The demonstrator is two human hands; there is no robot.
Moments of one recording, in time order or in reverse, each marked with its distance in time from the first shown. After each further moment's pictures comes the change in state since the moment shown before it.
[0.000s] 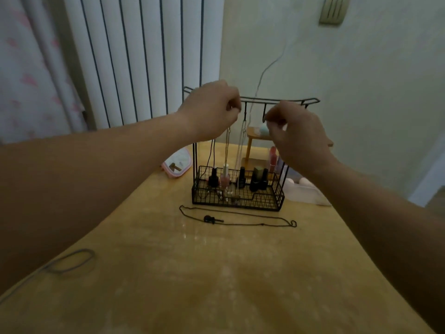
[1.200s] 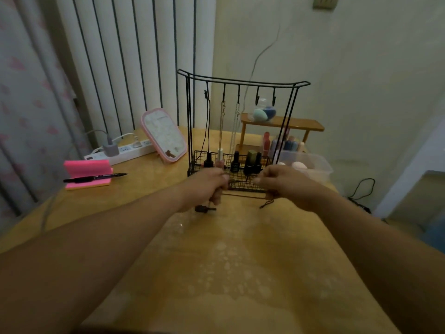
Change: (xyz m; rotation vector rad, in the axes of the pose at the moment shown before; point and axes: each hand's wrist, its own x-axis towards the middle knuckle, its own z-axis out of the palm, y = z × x) left_hand -0.132 0.021 0.101 -0.943 -0.539 -0.560; right_hand -0.103 0.030 0.021 0.514 -0.730 0.619
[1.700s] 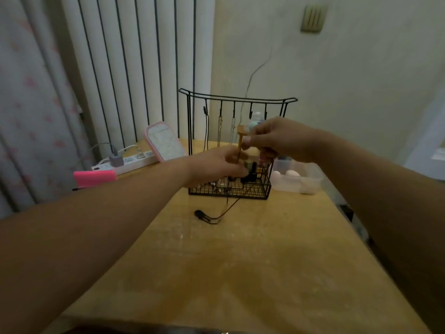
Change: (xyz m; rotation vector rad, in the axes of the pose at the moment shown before) left_hand -0.021 0.086 -0.017 0.211 -0.114 0.164; right_hand -0.020 -0.117 -0.054 -0.190 -0.068 -0.230
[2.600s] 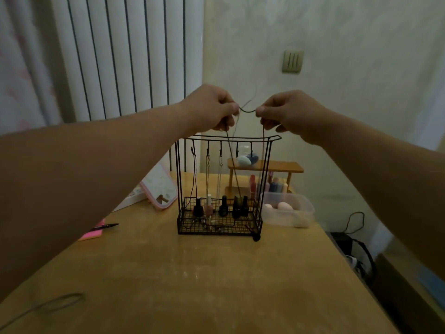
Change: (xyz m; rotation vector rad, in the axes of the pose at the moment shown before) left_hand 0.048 0.123 -0.098 0.199 0.477 0.233; right_hand 0.017 -0.040 -0.096 -0.012 0.481 -0.091
